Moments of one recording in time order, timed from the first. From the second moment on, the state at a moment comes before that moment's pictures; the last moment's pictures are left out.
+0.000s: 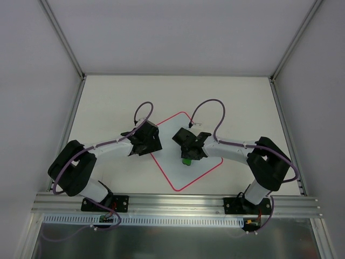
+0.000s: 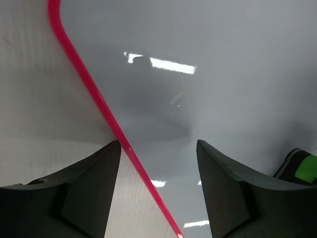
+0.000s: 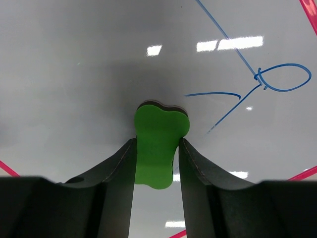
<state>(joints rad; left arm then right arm) -0.67 1.48 0.73 -0.28 -0.19 -0.88 0.97 1.66 1.00 -0.59 0.39 0.99</state>
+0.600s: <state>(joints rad) -0.66 1.54 0.74 -0.23 -0.19 -0.90 0.78 1.59 0.91 -0.53 0.34 0.93</state>
